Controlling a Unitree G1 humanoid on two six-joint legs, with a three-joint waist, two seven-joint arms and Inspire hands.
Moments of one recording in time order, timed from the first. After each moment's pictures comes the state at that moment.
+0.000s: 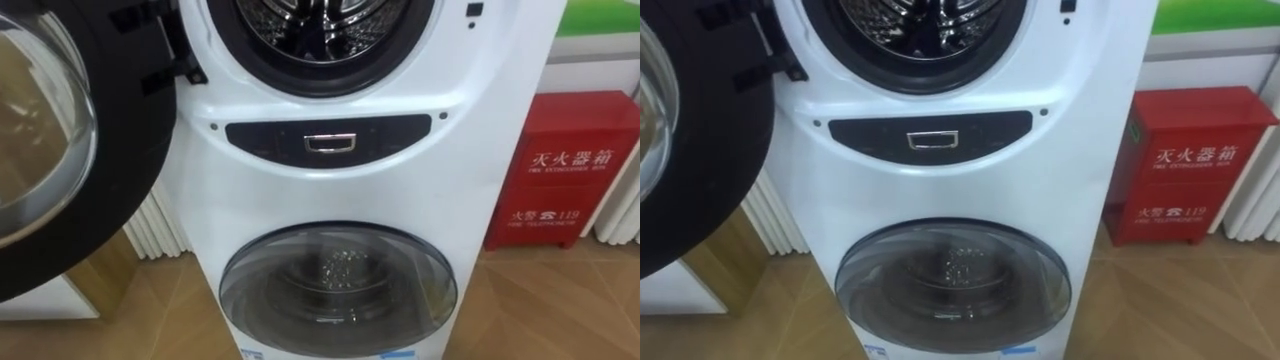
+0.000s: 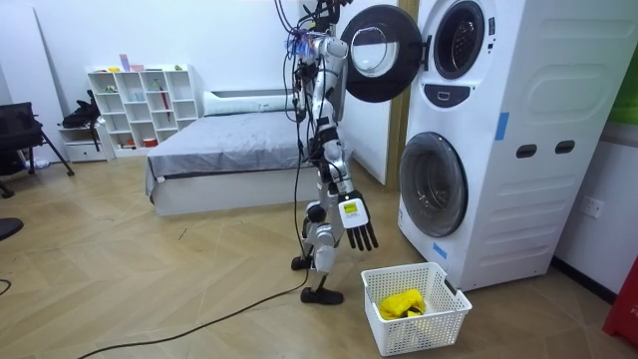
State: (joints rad) left arm -0.07 0.73 0.80 0.58 -0.67 -0.04 0.55; right arm 0.36 -0.27 -0.47 0.96 0.08 0.00 0.03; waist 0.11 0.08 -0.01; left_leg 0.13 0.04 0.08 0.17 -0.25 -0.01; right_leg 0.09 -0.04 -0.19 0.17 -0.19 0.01
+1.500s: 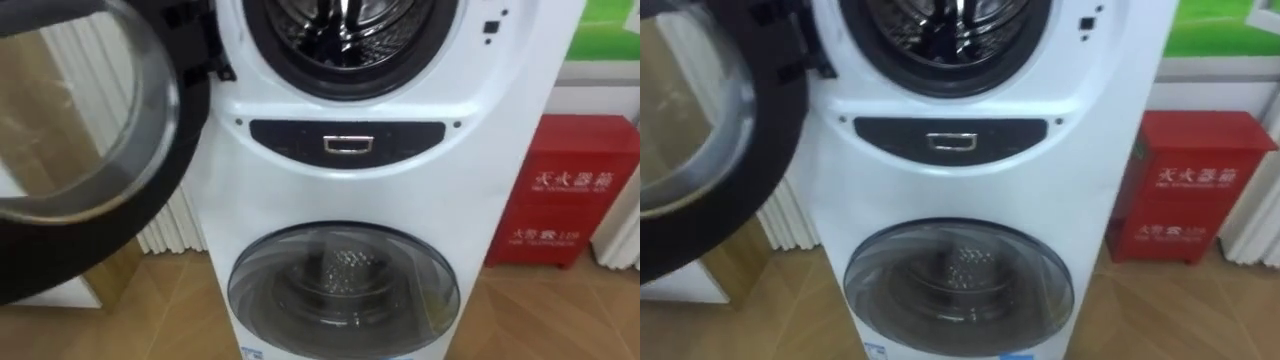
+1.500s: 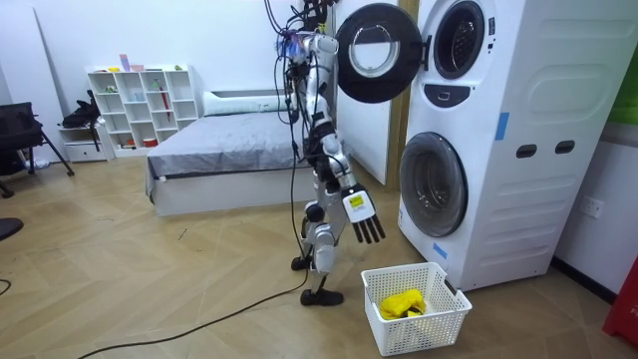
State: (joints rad) left arm -0.21 0.79 0.68 -0.01 -0.37 0.04 0.56; right arm 0.35 -0.29 -0.49 0.95 -0.04 0.00 0.14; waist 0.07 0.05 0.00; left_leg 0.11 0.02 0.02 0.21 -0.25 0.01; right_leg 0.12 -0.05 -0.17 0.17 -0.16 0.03
